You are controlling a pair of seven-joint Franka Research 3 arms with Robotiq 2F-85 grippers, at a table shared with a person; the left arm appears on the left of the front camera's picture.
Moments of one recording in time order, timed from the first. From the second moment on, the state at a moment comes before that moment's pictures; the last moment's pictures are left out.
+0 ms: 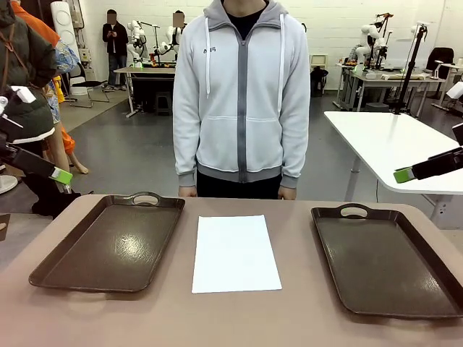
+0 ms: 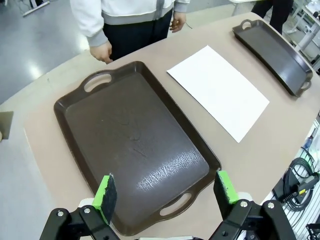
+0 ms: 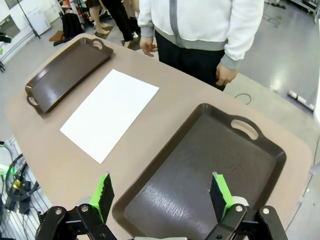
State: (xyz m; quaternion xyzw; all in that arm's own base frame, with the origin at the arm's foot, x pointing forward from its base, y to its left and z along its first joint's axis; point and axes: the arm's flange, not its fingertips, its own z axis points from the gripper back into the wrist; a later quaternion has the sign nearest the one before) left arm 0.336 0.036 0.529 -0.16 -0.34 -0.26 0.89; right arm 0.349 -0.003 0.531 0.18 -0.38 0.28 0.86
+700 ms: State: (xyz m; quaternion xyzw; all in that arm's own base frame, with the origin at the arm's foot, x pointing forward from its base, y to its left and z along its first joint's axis) left arm 0.334 0.035 0.523 -0.16 -0.32 -0.27 0.89; right arm 0.348 -0.011 0.532 0.18 -0.38 0.28 0.86
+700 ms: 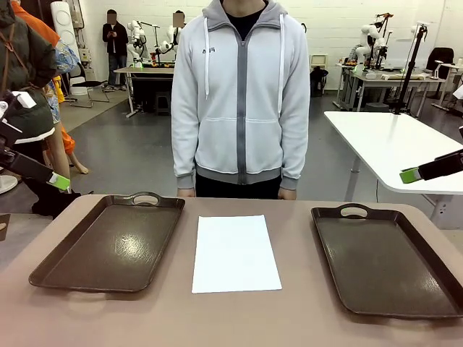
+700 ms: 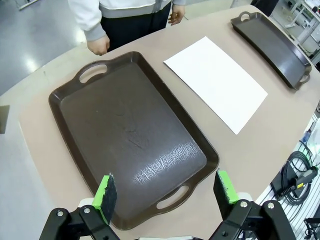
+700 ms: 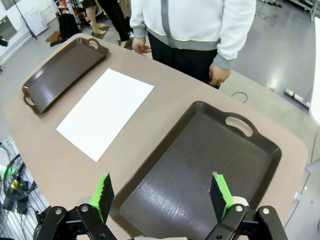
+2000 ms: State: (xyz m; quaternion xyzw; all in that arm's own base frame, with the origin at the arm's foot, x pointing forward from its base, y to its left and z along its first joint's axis) left arm 0.333 0.037 0.526 -0.16 -0.33 -0.26 0.89; right arm 0.348 -0.011 0.532 0.18 -0.38 0.28 0.86
